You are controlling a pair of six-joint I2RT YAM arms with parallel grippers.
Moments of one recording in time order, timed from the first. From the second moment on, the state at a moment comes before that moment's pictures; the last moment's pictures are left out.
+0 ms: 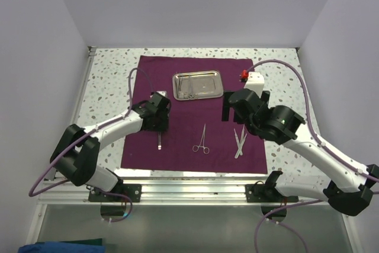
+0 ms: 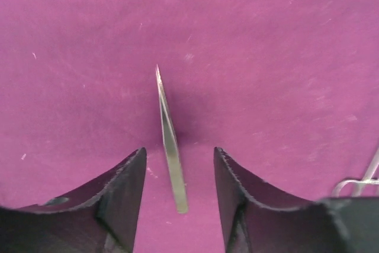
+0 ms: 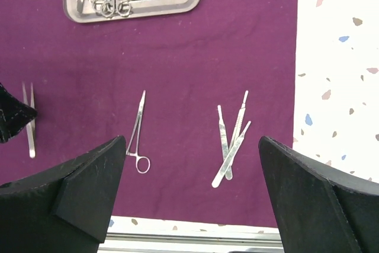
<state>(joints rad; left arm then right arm) -0.60 1.48 0.87 -0.50 -0.19 -0.53 0.90 1.11 1.30 -1.02 0.67 0.65</state>
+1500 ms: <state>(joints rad) -0.41 2.48 2.25 -0.64 -0.11 -0.30 0.90 1.05 1.35 -1.34 0.95 0.78</state>
